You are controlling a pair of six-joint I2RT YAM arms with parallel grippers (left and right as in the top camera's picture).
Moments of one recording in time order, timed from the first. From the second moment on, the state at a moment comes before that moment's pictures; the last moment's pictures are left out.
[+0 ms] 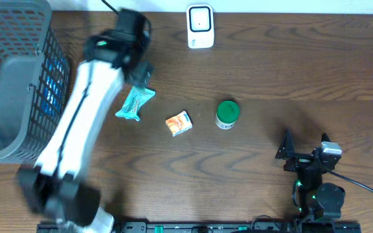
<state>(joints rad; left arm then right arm) -0.24 1.71 1.73 -1.09 -0.29 0.20 -0.02 0.01 0.01 -0.07 0.04 0.17</state>
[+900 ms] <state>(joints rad) 0.59 1.86 1.78 -0.96 0.19 0.18 -0.02 0.01 0.01 -0.07 0.04 0.17</state>
